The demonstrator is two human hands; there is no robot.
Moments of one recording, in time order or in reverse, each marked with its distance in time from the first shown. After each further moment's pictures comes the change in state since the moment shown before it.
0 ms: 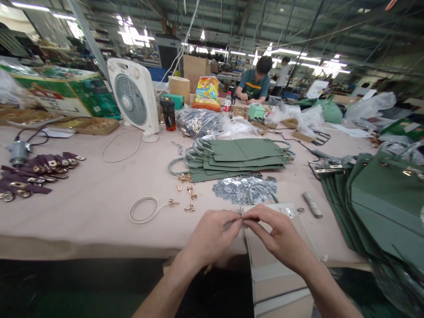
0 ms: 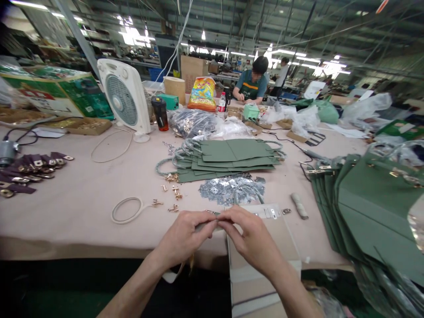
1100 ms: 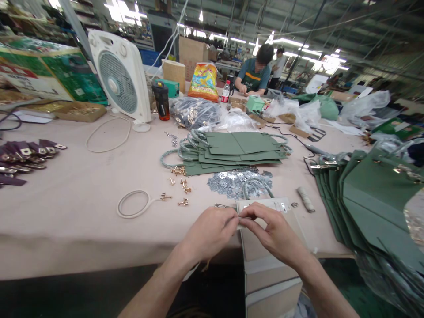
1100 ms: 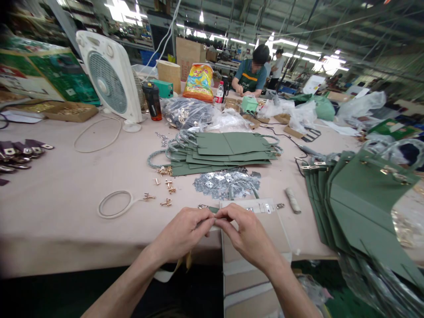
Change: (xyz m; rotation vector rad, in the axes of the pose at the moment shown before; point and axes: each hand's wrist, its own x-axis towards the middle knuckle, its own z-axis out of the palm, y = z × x) left_hand 0.010 -0.012 0.010 0.100 -0.096 -0.025; right_hand -0.002 0.009 0.001 0.043 -0.074 0.148
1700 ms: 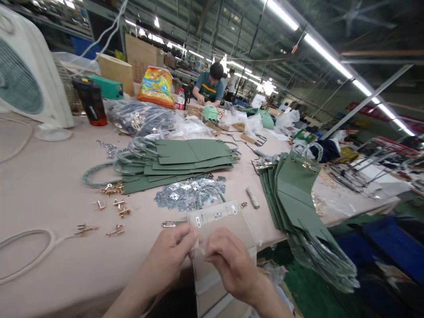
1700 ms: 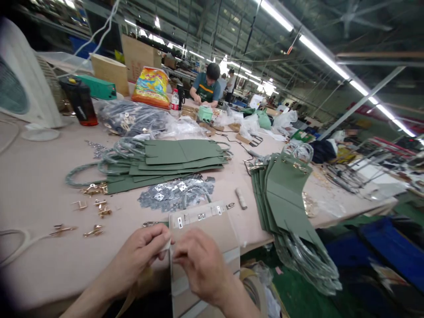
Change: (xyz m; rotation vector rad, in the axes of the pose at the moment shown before) left_hand 0.026 -0.005 0.047 -0.459 -0.035 -0.173; right_hand -0.053 0.026 -0.008 0.027 0.219 -0.305
